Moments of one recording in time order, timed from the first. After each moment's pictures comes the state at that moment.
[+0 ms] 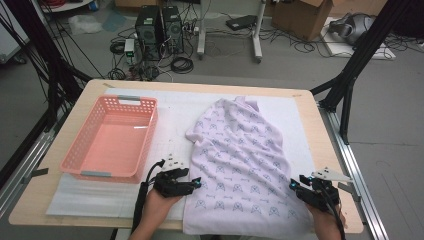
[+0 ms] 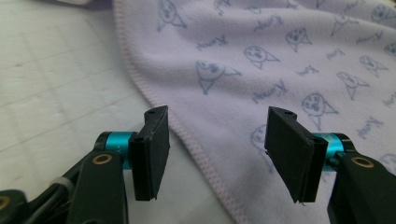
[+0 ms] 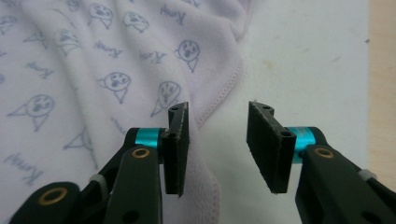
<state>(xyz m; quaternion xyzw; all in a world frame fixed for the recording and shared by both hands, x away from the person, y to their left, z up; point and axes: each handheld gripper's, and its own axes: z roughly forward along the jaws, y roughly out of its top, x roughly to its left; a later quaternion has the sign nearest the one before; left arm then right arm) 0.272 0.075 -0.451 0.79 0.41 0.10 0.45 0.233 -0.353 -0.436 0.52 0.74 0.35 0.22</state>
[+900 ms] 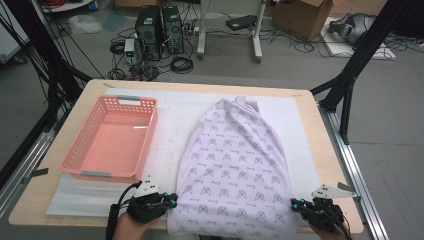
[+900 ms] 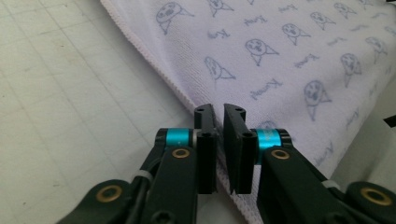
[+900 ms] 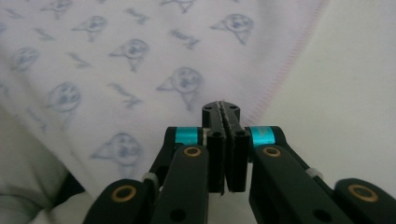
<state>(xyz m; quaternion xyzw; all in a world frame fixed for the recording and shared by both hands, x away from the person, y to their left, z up) 0.207 0.133 -0.446 0.80 0.40 0.08 0.44 0.188 -0.352 -0.434 0.47 0.80 0.35 0.13</state>
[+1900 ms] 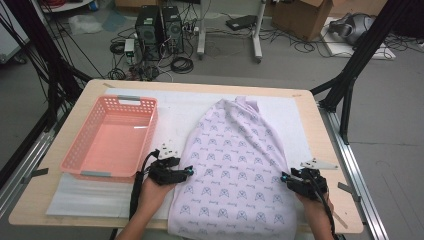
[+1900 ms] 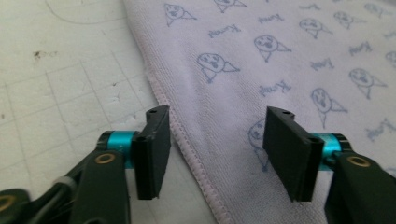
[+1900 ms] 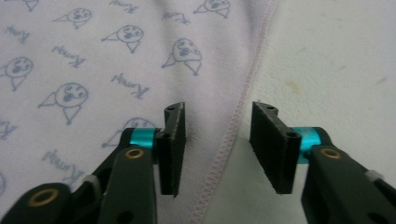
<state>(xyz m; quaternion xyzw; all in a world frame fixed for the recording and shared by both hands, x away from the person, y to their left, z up) 0.297 0.096 -0.450 0.78 0.44 0.15 0.42 0.265 -0.341 -0.446 0.52 0.75 0.34 0.21</state>
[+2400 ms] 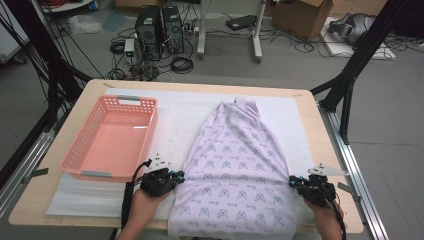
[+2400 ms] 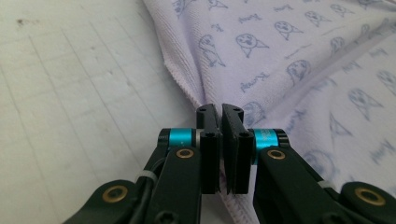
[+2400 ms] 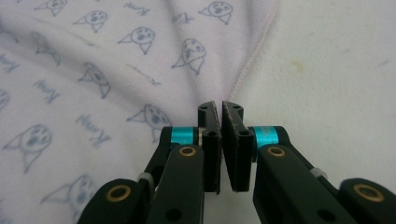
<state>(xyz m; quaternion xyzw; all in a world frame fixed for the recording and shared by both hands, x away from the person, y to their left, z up) 0.259 0.115 -0.445 0.78 0.42 0.11 0.44 0.245 -0.355 -0.439 0.50 0.77 0.36 0.18</state>
